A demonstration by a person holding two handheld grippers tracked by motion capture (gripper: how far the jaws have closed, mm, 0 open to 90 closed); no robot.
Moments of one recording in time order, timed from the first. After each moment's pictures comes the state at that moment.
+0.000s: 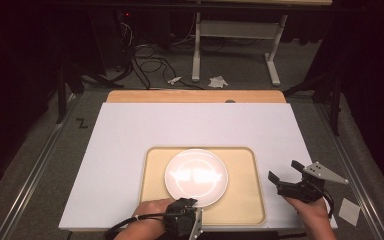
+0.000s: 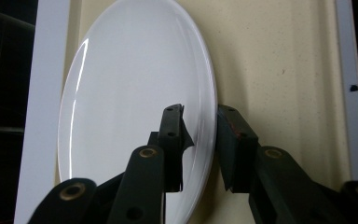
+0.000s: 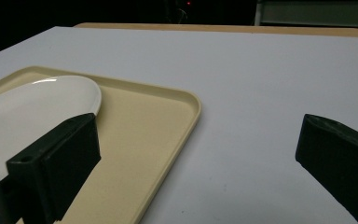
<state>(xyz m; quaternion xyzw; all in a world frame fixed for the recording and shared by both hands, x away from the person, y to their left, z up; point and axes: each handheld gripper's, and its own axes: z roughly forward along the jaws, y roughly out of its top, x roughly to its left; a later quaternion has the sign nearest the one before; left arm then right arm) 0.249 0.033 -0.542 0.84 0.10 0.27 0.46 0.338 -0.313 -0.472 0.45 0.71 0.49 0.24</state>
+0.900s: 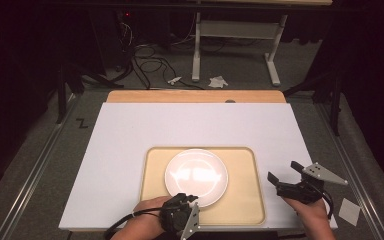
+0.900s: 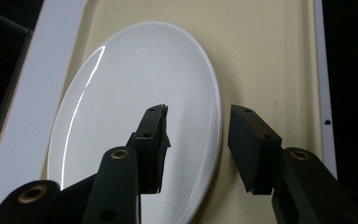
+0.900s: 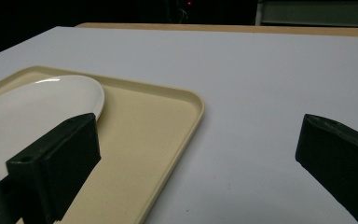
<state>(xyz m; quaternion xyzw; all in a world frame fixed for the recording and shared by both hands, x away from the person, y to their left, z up) 0.249 0.038 -0.519 0.81 0.15 0.21 0.52 0.336 -0.311 -0.472 0.46 0.71 0.49 0.24</state>
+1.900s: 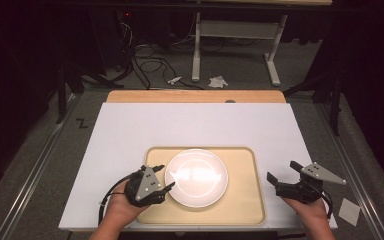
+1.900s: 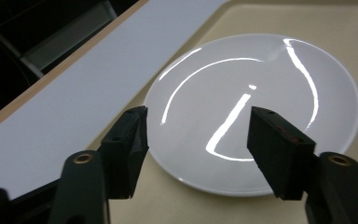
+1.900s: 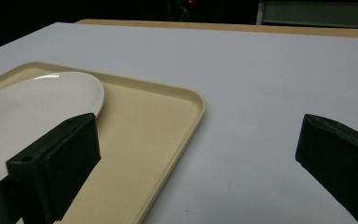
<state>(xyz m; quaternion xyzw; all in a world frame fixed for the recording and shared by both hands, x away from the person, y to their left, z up) 0.305 0.125 -0.480 0.65 0.37 0.22 0.63 0.337 -0.309 -0.472 0.45 0.71 0.48 0.24</state>
